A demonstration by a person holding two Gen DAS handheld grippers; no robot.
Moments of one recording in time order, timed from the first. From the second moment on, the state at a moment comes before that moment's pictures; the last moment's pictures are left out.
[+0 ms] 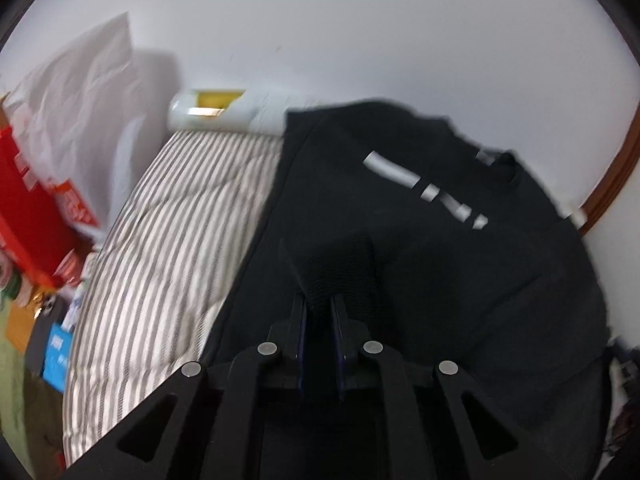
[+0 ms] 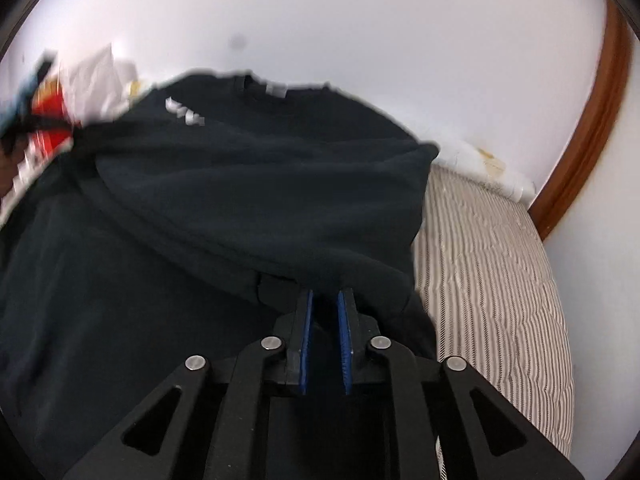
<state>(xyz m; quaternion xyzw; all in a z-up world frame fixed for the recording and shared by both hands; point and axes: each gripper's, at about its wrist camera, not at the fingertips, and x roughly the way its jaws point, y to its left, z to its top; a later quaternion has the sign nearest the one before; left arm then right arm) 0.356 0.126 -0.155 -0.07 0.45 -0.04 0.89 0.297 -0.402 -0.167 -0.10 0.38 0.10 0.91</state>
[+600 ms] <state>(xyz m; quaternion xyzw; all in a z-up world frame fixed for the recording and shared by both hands) 0.330 0.120 -0.157 -0.05 0.43 -0.02 0.90 0.322 -0.408 -0.183 -0.03 0.41 -0.02 0.91</state>
